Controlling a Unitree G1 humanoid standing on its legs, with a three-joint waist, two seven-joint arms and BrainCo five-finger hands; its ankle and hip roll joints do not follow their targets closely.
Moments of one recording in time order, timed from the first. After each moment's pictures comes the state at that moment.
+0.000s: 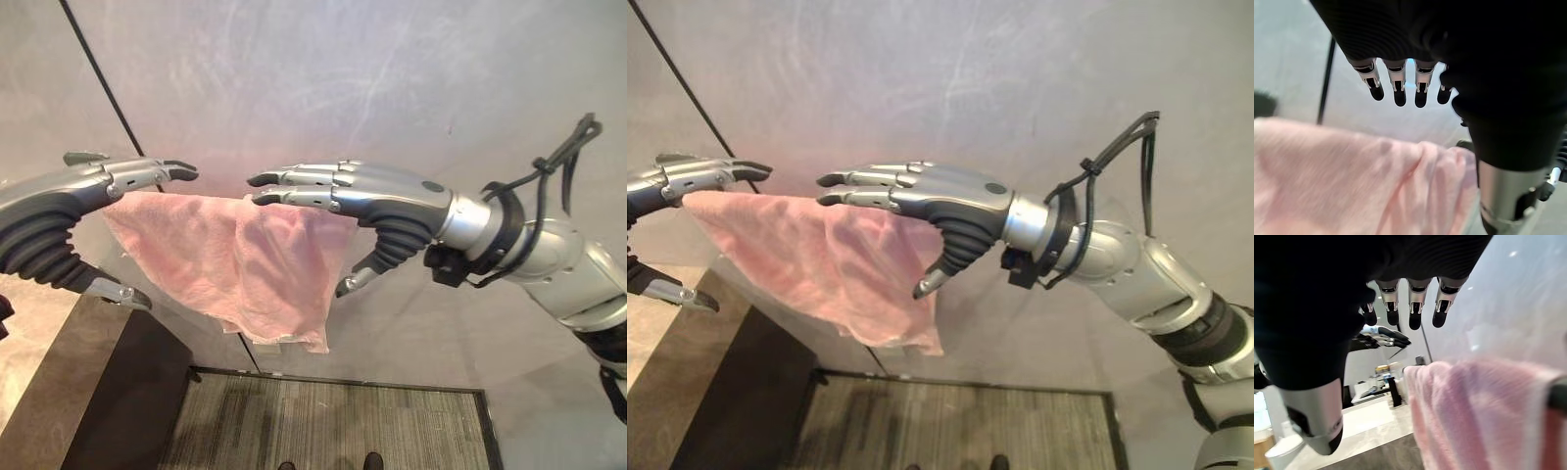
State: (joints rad) left arm 0.86 1.42 1.15 -0.56 -0.49 -0.22 -0.37; right arm -0.86 -0.88 0.50 -0.46 0.04 -0.17 0.37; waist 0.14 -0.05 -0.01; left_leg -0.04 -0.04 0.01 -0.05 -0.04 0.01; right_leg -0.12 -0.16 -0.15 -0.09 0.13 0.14
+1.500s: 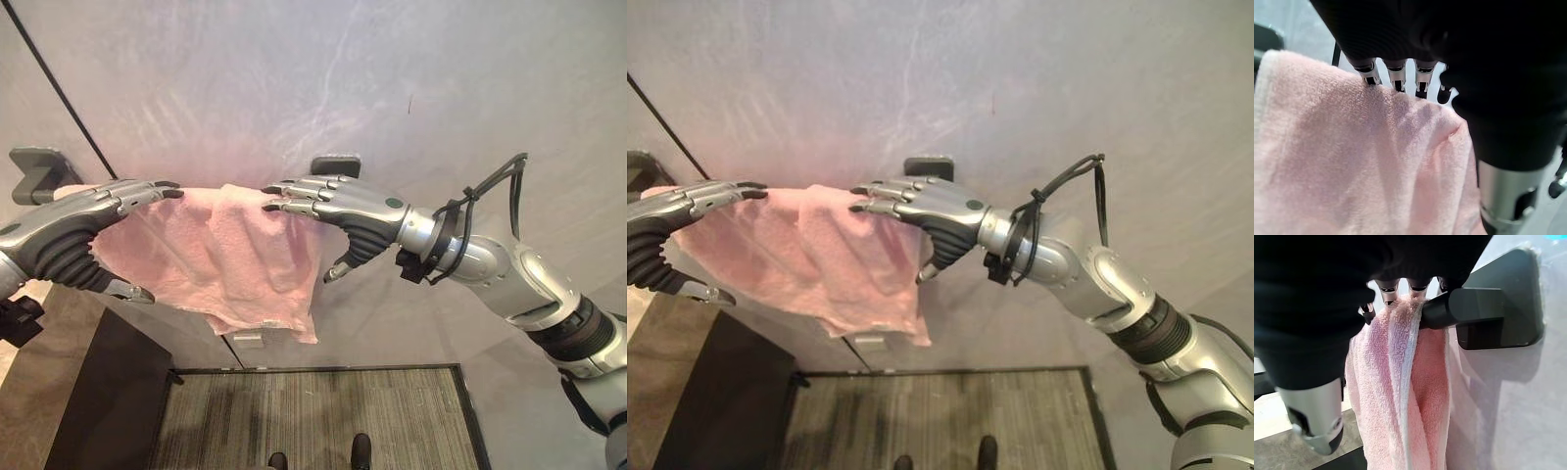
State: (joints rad) left arm 0.59 1.33 0.77 -0.46 -0.18 -0.22 -0.32; right arm -0.80 -0.79 0.55 -0.33 -0.28 -0.14 0.37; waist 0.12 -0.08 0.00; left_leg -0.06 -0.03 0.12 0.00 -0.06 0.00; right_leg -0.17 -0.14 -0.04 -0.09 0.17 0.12
